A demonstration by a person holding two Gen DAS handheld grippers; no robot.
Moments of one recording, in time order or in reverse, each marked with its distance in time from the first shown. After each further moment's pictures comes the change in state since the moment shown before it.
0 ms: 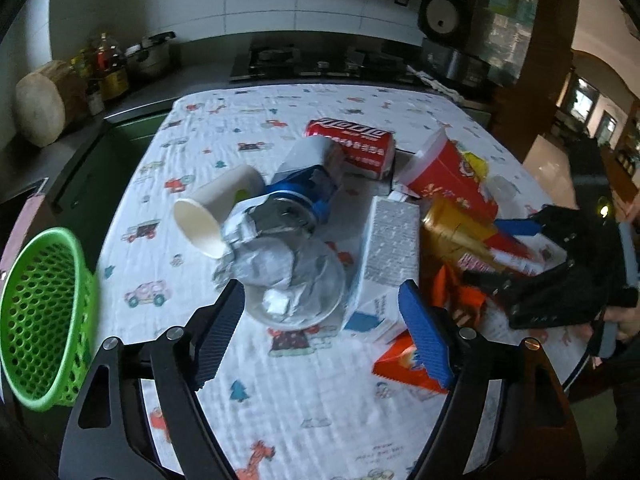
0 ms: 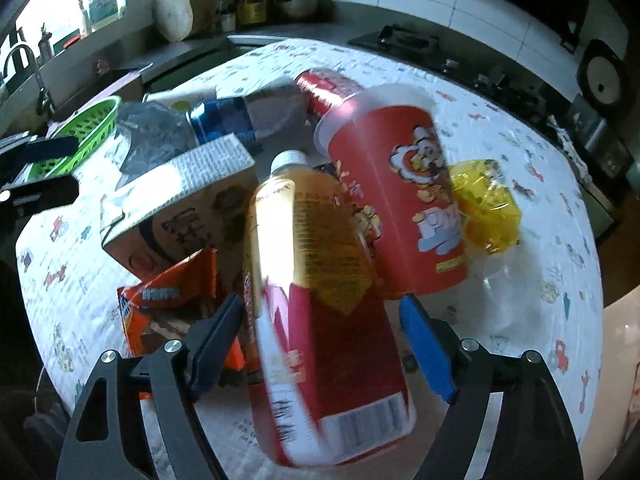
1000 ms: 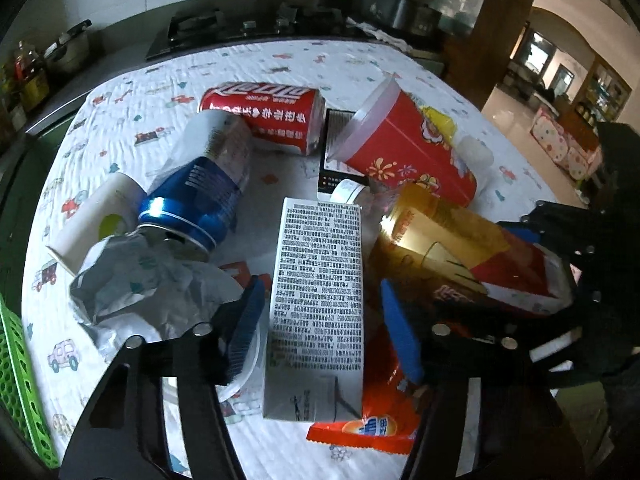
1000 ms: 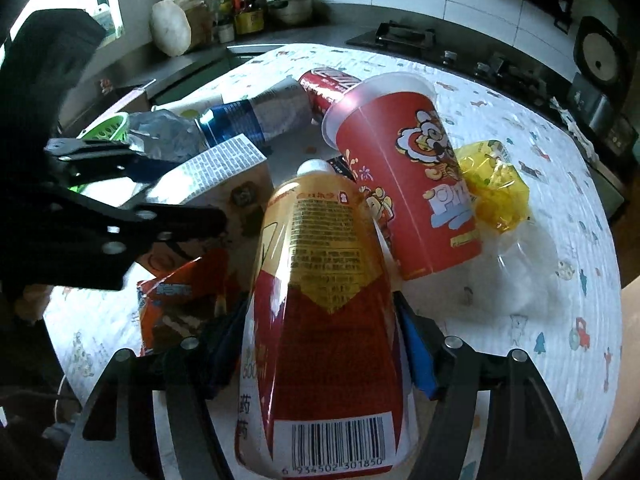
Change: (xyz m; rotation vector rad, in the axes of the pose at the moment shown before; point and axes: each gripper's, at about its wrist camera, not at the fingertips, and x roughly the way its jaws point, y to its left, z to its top) left arm 0.082 -0.042 0.026 0.123 0.169 -0.170; right arm -0.009 -0.003 -0.010 0.078 -0.028 0.063
